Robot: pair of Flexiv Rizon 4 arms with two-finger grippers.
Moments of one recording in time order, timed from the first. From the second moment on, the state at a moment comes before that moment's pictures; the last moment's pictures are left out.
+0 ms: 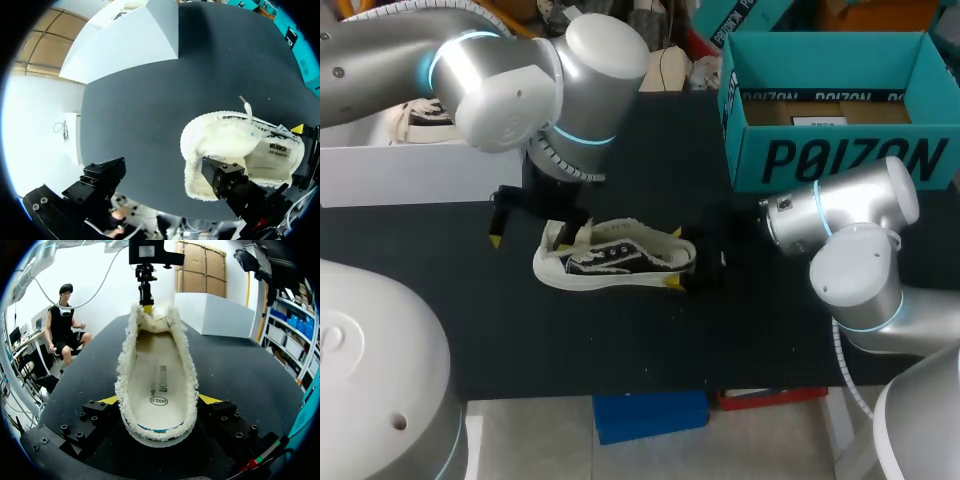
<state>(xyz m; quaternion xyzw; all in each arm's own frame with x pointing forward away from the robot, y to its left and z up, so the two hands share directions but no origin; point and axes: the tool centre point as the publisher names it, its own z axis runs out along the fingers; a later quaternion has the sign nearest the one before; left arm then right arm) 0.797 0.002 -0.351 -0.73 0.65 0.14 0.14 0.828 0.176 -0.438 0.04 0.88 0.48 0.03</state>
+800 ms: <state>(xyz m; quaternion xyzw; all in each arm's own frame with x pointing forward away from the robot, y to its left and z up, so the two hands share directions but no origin) 0.810 -0.047 -0.306 -0.66 0.75 0.07 0.09 0.828 0.176 -0.438 0.05 0.88 0.48 0.03</state>
